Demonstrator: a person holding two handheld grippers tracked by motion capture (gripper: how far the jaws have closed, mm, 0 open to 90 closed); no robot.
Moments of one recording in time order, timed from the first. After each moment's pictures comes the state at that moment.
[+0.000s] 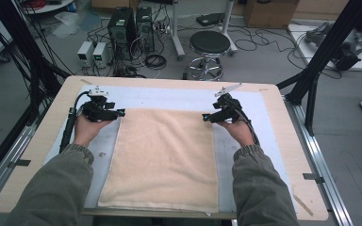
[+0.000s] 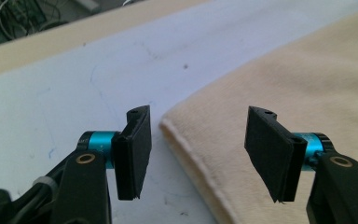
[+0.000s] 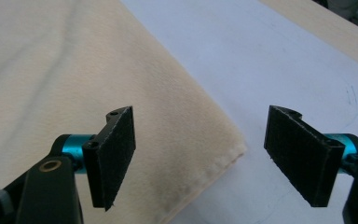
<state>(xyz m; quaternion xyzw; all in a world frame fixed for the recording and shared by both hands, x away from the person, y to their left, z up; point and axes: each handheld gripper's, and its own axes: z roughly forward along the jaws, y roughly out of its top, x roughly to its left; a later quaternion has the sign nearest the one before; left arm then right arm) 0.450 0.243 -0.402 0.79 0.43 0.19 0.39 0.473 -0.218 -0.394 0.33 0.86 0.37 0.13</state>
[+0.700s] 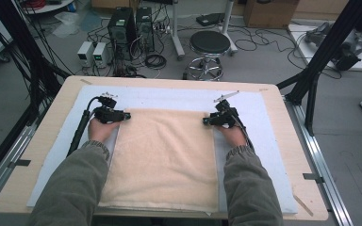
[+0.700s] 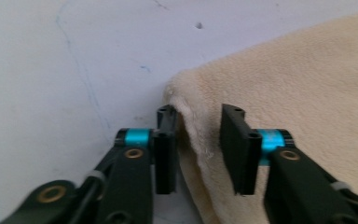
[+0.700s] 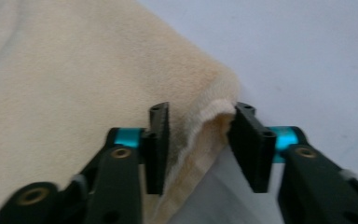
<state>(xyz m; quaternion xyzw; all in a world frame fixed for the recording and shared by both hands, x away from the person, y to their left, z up) 0.470 0.227 -0.437 0.77 0.49 0.13 0.38 0.482 -0.219 -0.436 0.38 0.85 0.36 0.08</state>
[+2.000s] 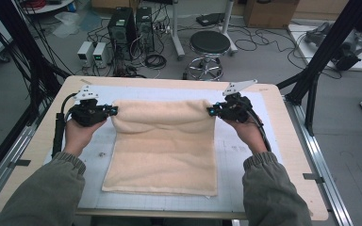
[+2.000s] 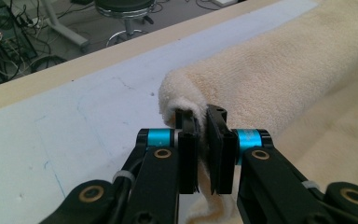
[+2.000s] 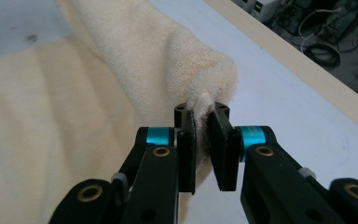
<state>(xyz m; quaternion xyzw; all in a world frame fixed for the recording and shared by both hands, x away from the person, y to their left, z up) 0.386 0.249 -0.353 0.78 0.37 0.20 0.46 0.413 -0.223 -0.326 0.24 0.86 0.43 0.13</state>
